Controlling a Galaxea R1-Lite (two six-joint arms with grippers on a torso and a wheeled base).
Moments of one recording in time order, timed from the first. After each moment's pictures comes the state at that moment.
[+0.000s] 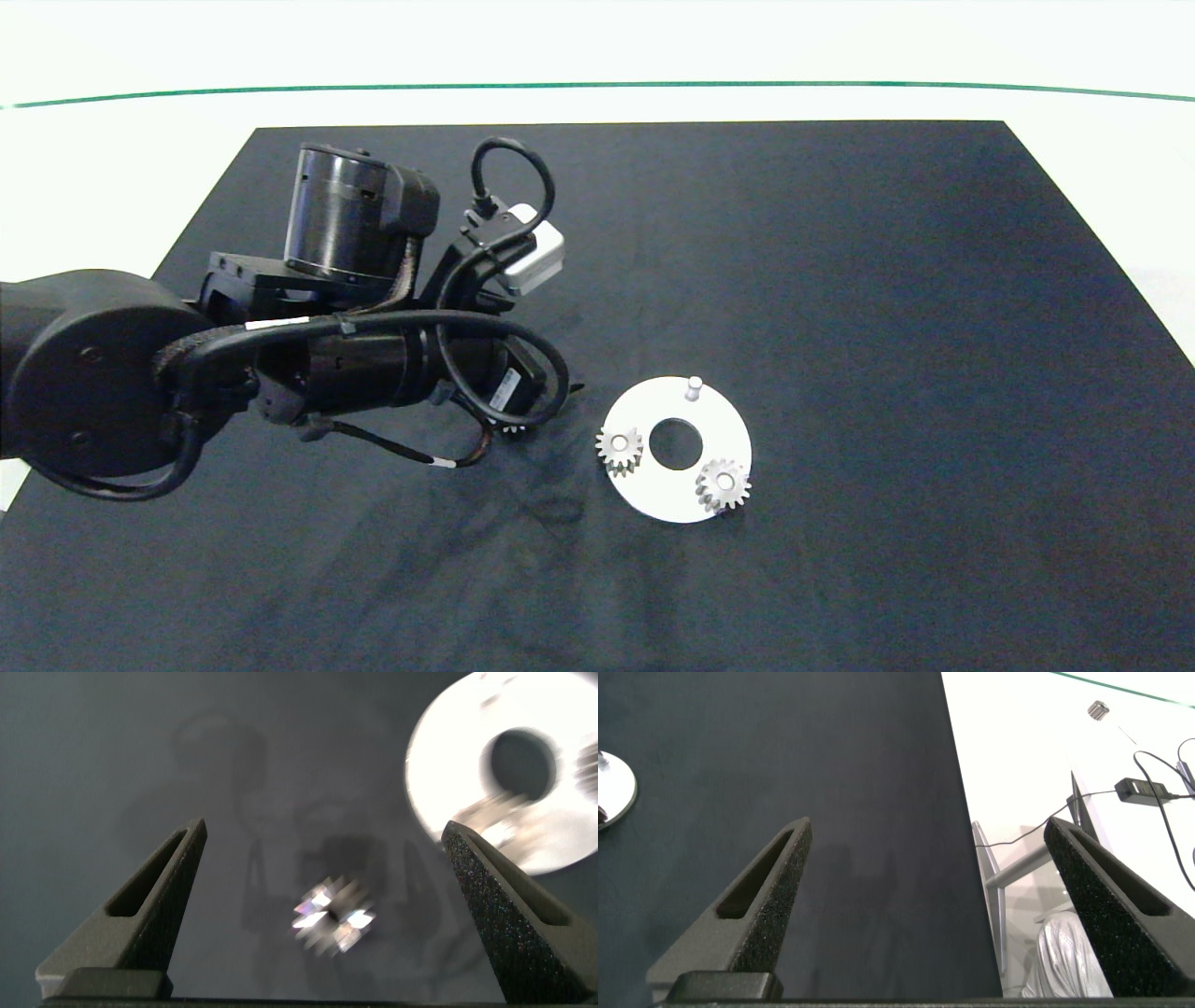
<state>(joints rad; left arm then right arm) -0.59 1.65 -1.17 -0.06 0.04 0.45 0.23 0.23 -0.90 0.58 -0.41 -0.26</state>
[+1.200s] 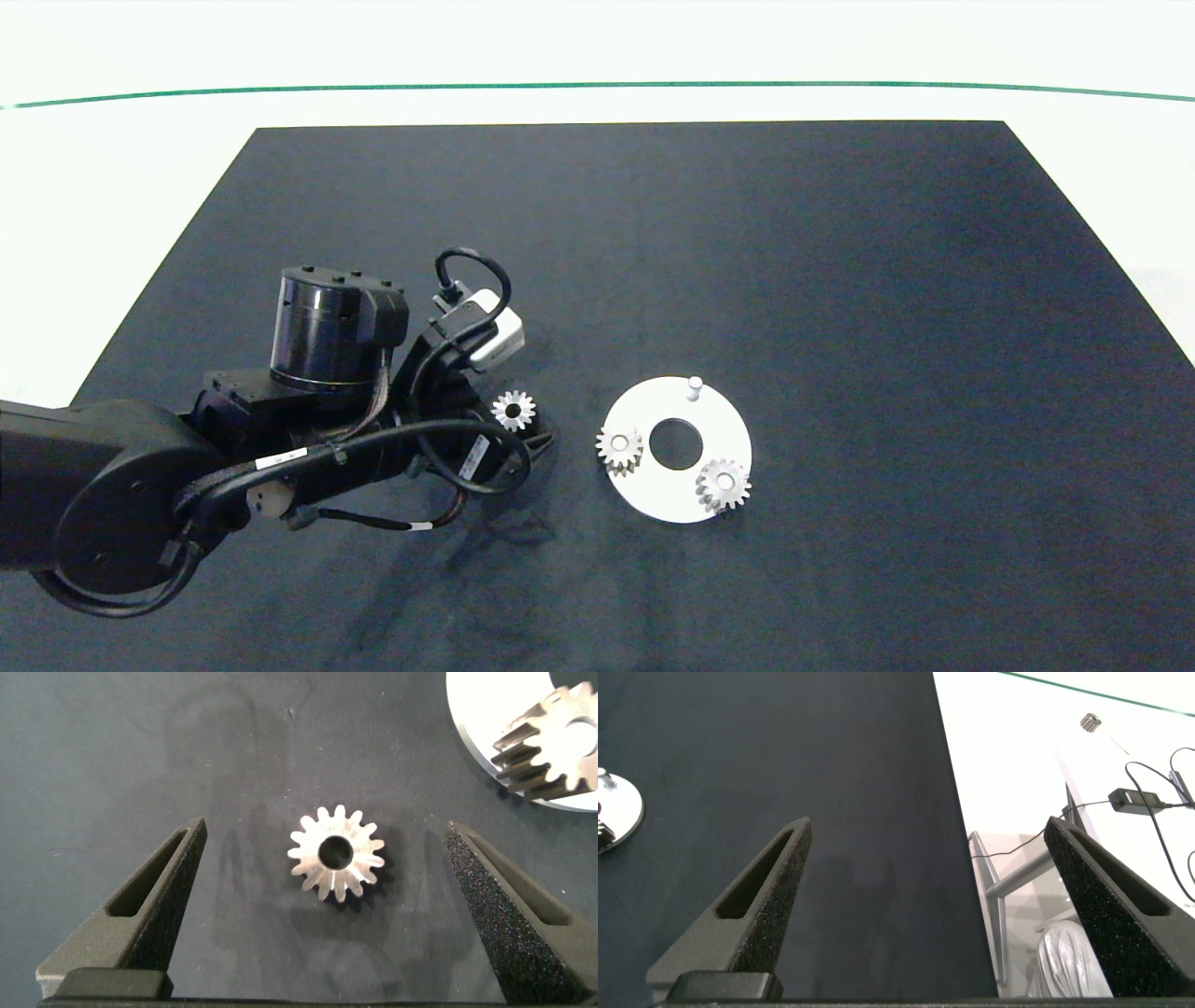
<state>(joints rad) -0.54 1.66 -0.85 -0.38 0.02 0.44 0.23 0.25 -0.96 0.58 -0.41 -0.26</state>
